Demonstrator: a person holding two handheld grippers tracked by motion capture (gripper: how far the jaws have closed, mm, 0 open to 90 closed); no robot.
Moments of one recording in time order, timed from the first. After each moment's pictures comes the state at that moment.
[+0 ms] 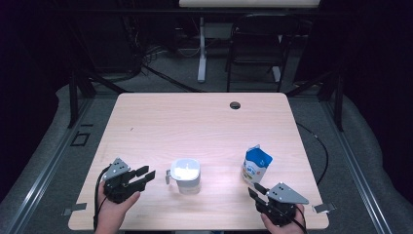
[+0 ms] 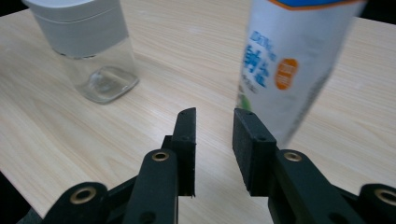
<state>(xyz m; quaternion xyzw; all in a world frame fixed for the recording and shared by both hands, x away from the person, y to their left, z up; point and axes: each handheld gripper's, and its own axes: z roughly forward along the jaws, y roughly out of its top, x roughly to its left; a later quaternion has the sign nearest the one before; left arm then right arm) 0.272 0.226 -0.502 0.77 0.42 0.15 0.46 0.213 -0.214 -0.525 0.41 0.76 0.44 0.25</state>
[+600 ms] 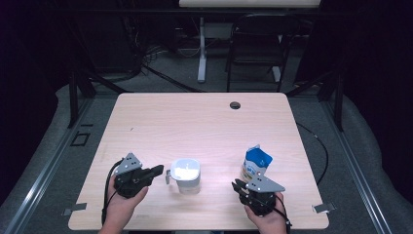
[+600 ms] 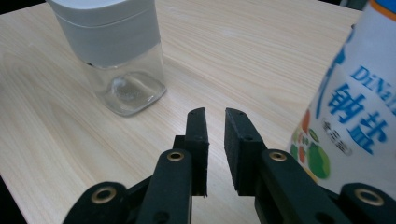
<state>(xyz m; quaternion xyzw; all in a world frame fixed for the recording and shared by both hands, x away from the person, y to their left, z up) 0.282 0.195 -0.487 0.79 0.37 0.13 0.47 0.243 -0.175 -0.531 0.38 0.78 0.44 0.22</state>
